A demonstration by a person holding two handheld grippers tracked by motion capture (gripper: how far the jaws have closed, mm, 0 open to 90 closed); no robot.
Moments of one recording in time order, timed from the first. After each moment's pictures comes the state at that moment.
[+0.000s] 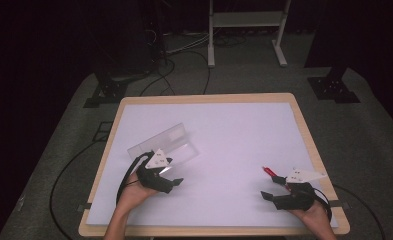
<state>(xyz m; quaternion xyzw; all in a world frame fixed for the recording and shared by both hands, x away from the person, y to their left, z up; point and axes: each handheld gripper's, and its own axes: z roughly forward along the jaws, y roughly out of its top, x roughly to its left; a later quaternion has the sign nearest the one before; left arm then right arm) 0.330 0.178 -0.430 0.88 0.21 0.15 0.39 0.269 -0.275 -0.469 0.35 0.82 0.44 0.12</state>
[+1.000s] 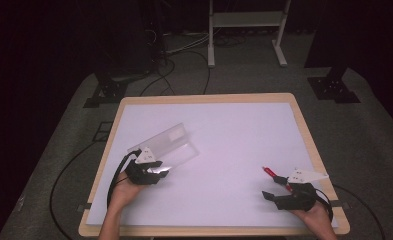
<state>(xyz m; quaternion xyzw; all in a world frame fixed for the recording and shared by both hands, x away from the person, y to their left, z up) 0.344 0.210 -0.448 0.88 0.27 0.14 0.36 0.268 -0.278 -0.470 0.35 0.82 0.44 0.12</state>
